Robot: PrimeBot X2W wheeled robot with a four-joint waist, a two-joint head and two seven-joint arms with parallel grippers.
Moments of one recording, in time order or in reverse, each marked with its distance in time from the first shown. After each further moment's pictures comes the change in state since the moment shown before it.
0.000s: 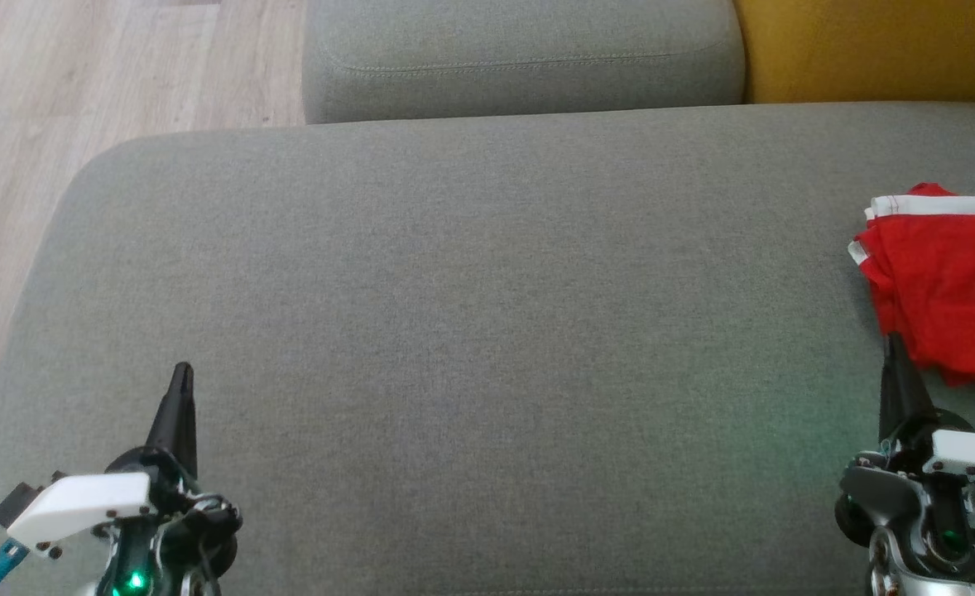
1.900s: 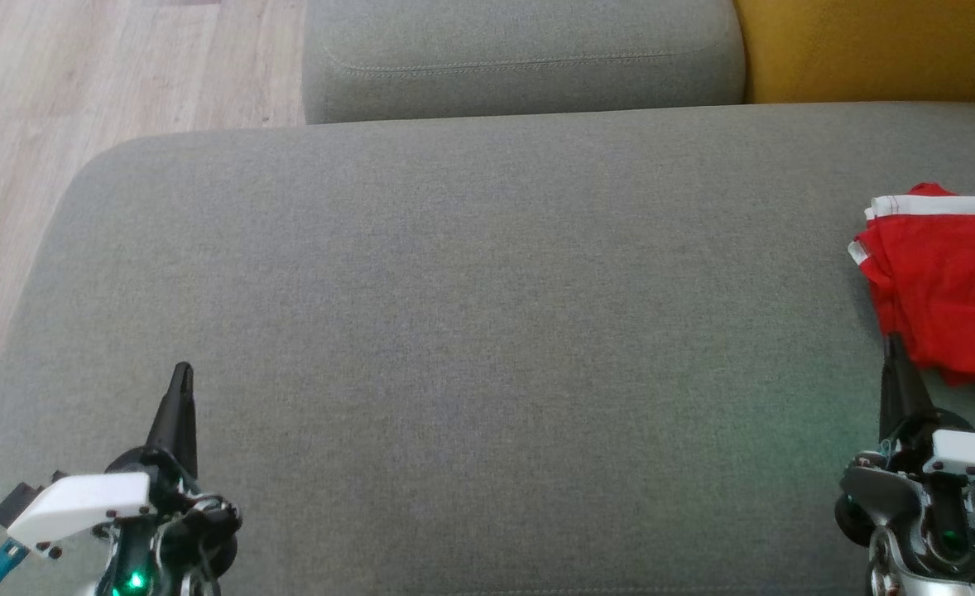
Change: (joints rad) left arm 0.000 0.000 0.000 0.000 0.000 0.000 0.000; right arm 0.000 0.000 0.000 0.000 0.000 0.000 0.000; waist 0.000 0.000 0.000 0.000
